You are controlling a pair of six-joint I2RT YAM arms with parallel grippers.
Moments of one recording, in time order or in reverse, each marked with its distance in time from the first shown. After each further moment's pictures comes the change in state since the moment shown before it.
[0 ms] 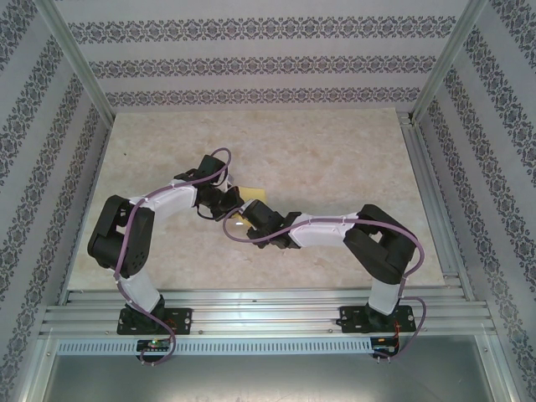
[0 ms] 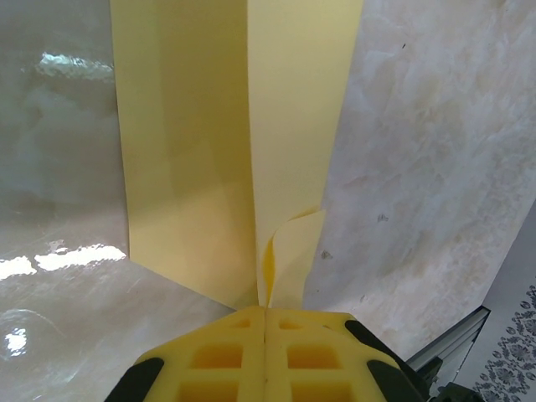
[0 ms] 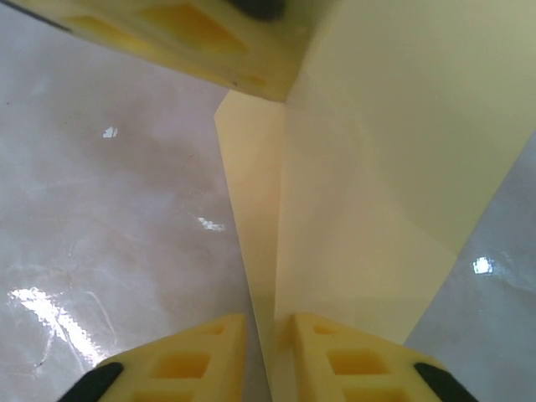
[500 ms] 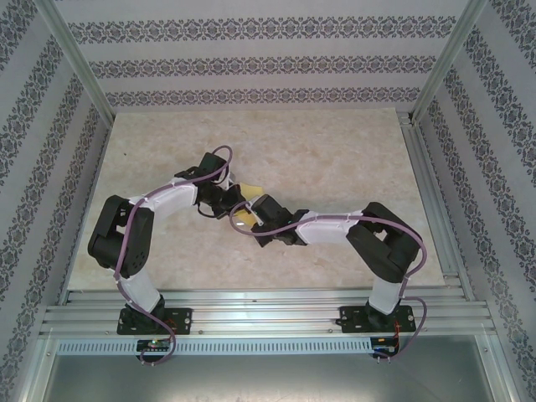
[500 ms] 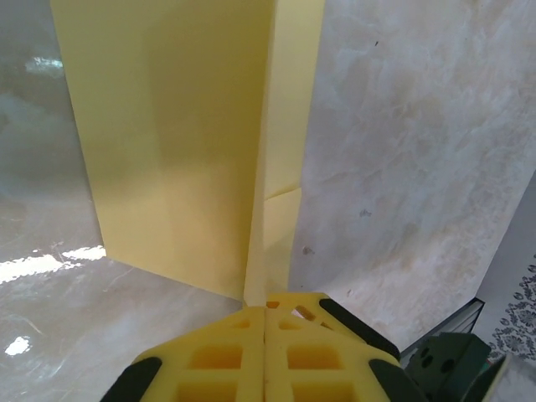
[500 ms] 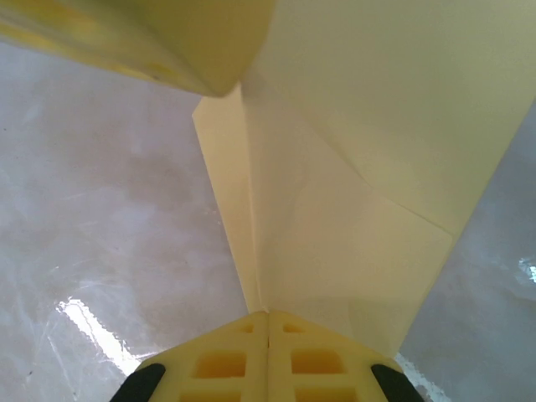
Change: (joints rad) left arm -0.002 0.000 0.035 -0.023 0.008 0.018; right arm -0.086 -0.025 -0.067 0.098 -0.142 0.022
